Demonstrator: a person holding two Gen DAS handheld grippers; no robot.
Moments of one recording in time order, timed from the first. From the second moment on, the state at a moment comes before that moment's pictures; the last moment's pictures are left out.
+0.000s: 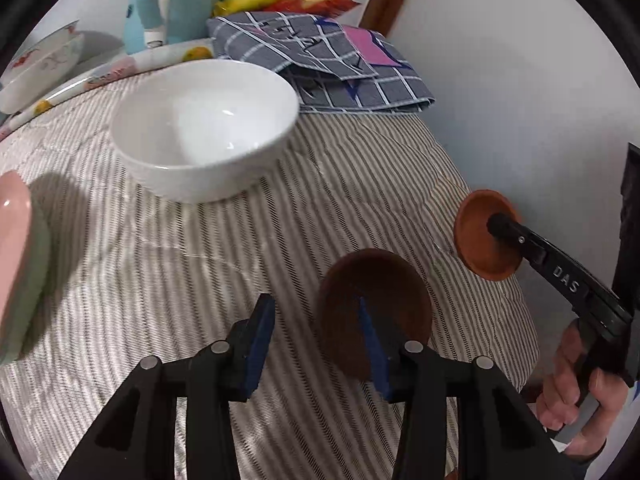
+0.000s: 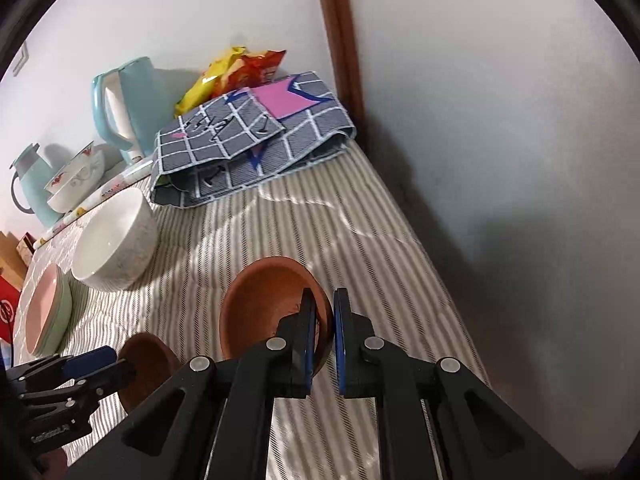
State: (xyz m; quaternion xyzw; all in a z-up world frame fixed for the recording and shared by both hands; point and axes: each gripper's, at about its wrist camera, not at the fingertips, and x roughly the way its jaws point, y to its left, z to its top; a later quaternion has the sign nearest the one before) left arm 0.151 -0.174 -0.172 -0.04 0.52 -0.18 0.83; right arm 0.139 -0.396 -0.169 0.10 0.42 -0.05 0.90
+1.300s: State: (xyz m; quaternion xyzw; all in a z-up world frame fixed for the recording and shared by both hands) left arm 0.125 -0.054 -0.128 -0.05 0.46 -0.07 0.89; right arm 0.123 -0.282 -0.139 0.07 0.42 0.02 0.91
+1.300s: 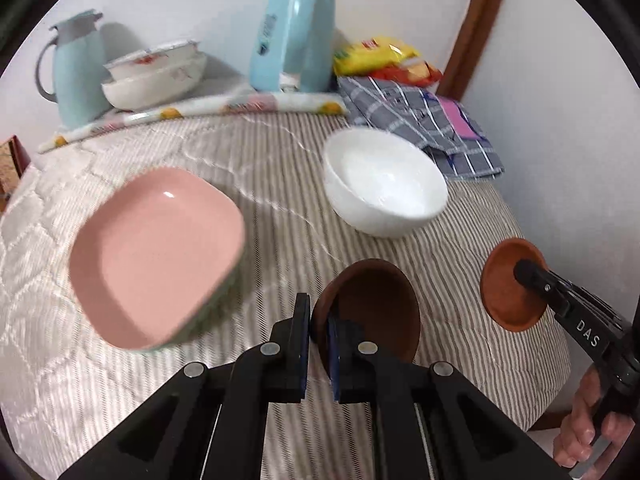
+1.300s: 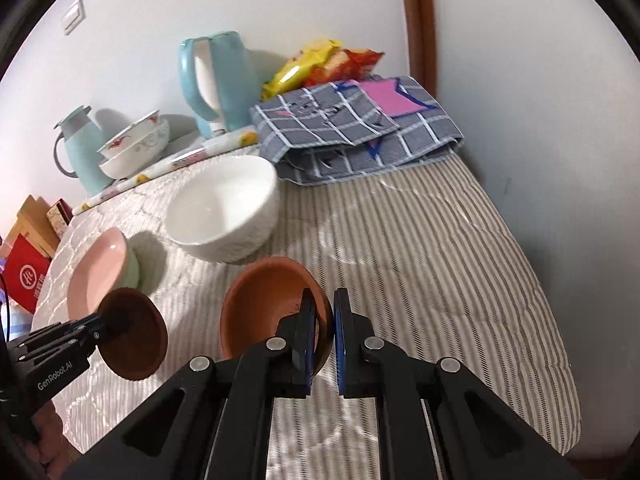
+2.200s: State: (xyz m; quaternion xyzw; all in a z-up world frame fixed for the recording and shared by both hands) left arm 0.154 -0.003 -0.098 -0.09 0.43 -0.06 0.90; right arm 0.162 -0.240 -0.100 0.06 0.40 0.02 0.91
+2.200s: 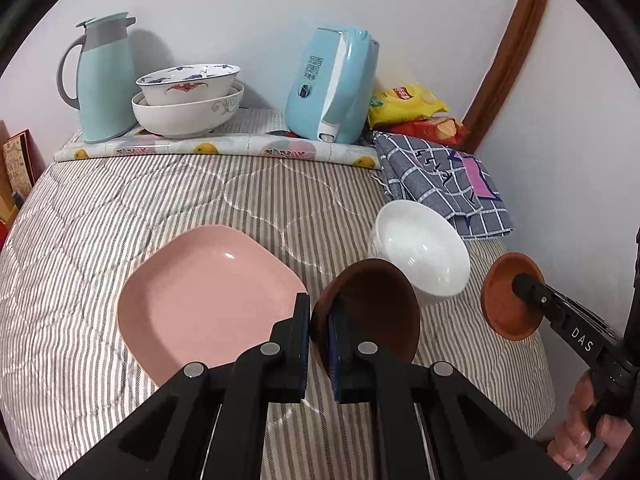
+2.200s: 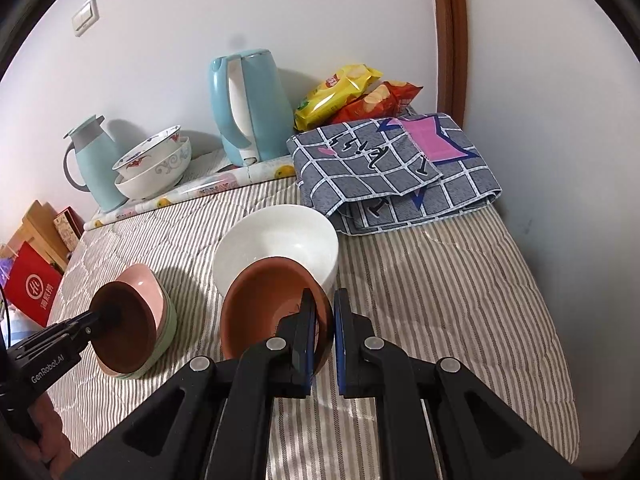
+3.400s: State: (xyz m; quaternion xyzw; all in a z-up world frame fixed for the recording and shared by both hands) left arm 0.218 0.025 -0.108 -0.12 0.44 -0.05 0.89; right arm 0.244 -0.207 -0.123 0.05 0.44 0.03 0.90
